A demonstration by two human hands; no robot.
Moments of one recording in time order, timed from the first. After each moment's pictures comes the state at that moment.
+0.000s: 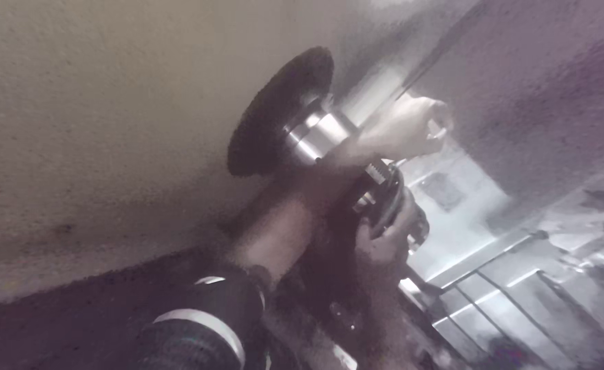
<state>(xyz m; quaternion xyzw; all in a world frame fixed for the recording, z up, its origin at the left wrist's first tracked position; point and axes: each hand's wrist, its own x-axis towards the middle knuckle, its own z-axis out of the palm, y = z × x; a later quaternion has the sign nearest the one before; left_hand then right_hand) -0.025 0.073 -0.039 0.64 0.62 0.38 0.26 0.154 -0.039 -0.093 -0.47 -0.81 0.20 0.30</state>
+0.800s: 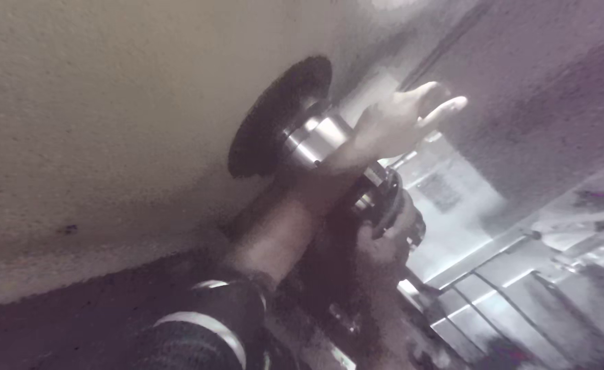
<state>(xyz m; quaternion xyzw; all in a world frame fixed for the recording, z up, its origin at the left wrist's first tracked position) -0.027 0.070 -0.043 0.54 0.67 0.47 0.20 0.154 -0.038 -0.093 -0.48 -0.80 0.18 0.30</state>
